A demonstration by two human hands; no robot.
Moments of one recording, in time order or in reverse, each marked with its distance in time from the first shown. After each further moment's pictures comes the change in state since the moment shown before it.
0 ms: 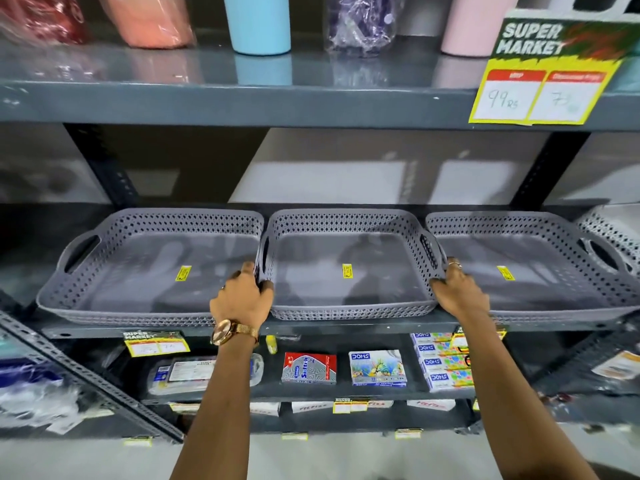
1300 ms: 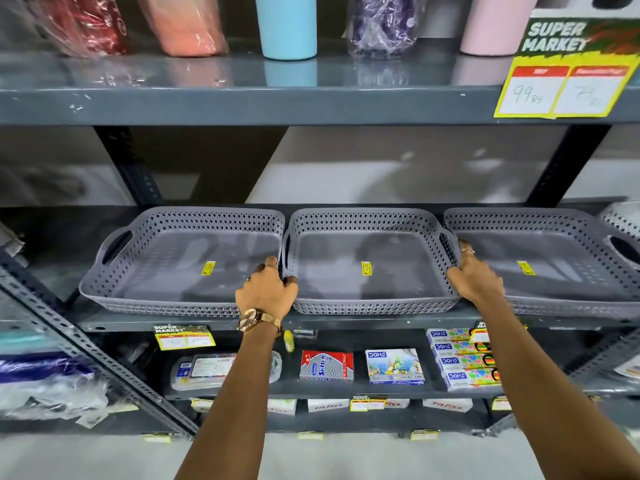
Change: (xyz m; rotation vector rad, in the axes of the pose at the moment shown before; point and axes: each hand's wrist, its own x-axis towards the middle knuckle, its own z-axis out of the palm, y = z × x) left_hand 0.006 -0.009 0.003 0.020 0.009 0.067; right_hand 0.007 -0.010 -0.002 -0.058 0.001 -0.035
